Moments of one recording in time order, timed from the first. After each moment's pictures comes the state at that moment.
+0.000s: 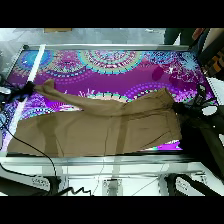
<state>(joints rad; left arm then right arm) 0.44 -1.66 1.41 0.99 -0.54 -1.54 -0.33 -1.17 0.79 -1.02 0.60 1.21</state>
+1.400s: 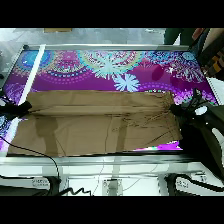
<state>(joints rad) 0.52 -1.57 1.20 1.43 -0.78 -1.56 -0.33 -1.33 0.79 -1.07 0.52 1.27</state>
